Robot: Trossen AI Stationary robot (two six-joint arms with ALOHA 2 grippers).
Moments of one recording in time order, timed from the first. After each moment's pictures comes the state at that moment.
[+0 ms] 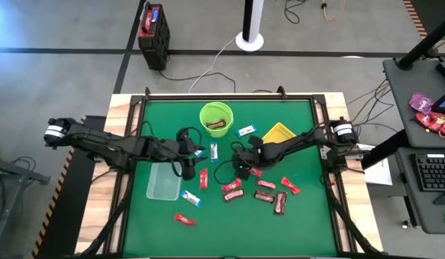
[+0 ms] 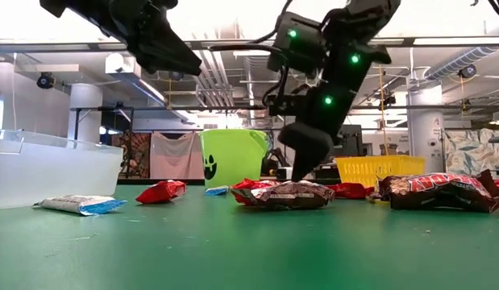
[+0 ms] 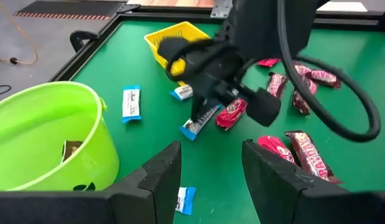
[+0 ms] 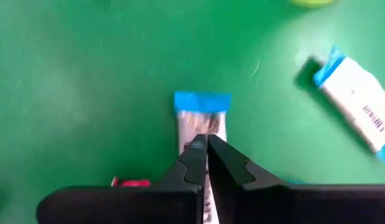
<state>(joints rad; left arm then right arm) -0.14 1.16 0.73 -0.08 -0.32 -0.14 0.06 1.88 1.10 -0.41 0.42 0.35</state>
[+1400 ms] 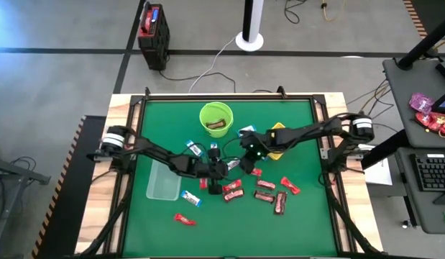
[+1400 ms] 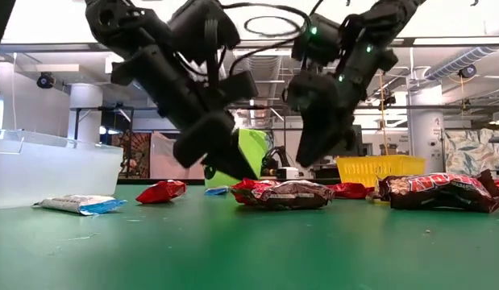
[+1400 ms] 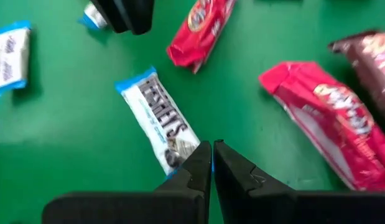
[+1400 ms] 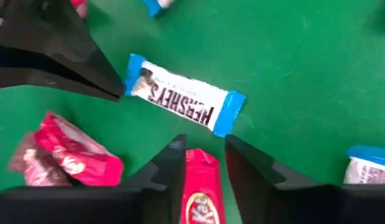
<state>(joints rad) -0.16 1.89 0.96 0.11 -0.30 -0.02 -0.11 1.68 0.94 -0.25 -0.10 0.52</state>
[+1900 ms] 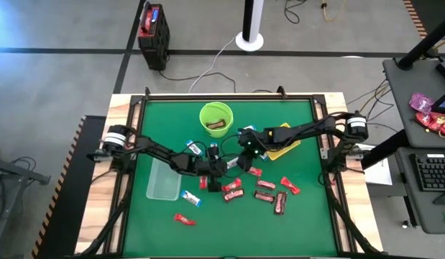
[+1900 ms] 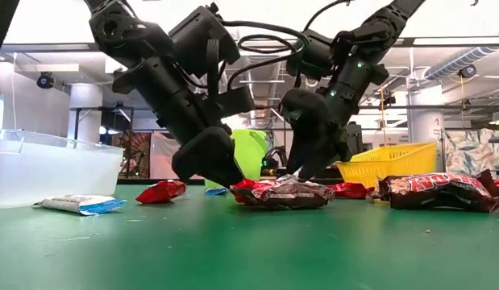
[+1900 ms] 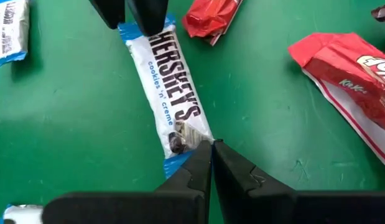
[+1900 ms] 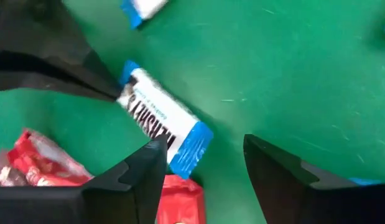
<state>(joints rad) -0.13 1.91 0.94 0.10 -0.30 -0.04 -0.14 1.74 0.94 -0.19 -0.12 0.48</state>
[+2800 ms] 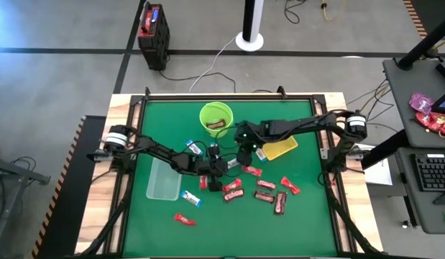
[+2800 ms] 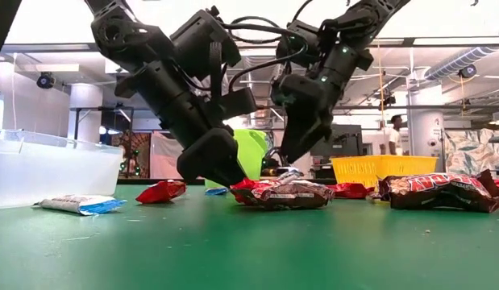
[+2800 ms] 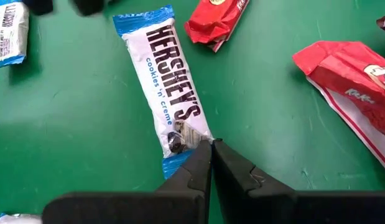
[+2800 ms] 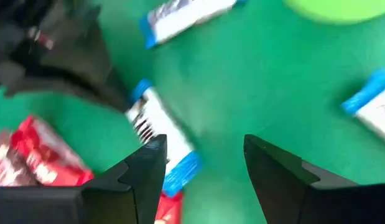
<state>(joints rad) -0.12 1.93 0.93 0.14 -0.29 -0.04 -0.18 1.75 1.09 -0.37 -0.15 0.24</state>
